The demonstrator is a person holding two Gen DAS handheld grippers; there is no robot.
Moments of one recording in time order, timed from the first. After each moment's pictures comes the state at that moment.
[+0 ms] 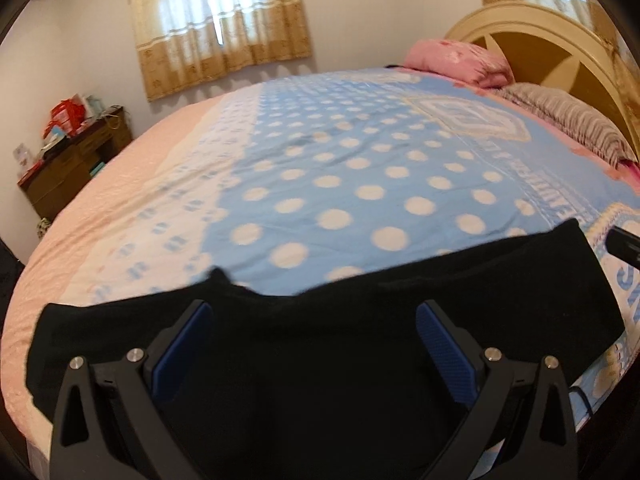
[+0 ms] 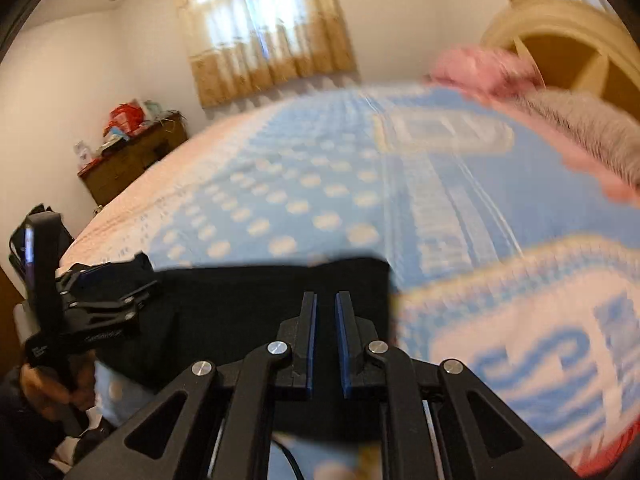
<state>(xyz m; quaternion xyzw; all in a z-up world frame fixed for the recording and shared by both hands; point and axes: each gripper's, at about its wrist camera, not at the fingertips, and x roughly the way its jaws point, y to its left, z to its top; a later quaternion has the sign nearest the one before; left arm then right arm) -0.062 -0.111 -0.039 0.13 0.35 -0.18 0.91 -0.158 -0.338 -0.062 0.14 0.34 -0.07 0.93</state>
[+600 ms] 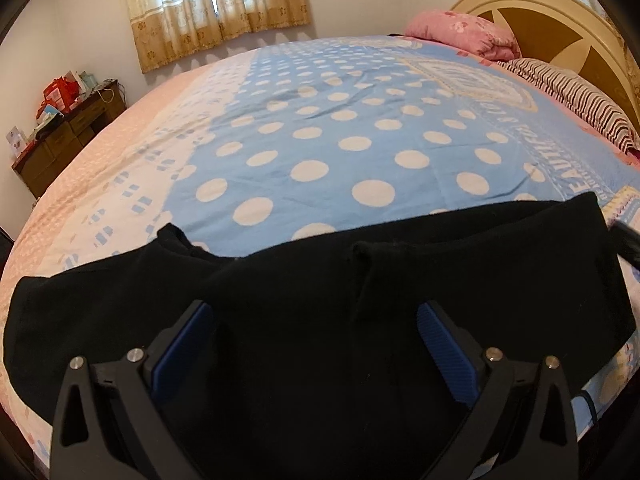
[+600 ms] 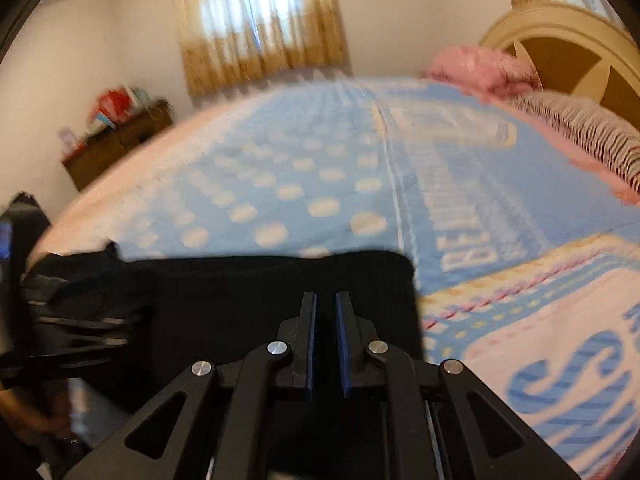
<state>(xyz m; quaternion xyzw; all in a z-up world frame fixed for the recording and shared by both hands) -0.059 -0.128 -0.065 0.14 0.40 -0.16 0.89 -0.103 -0.325 -0.103 0.10 0.37 -0.12 0.91</state>
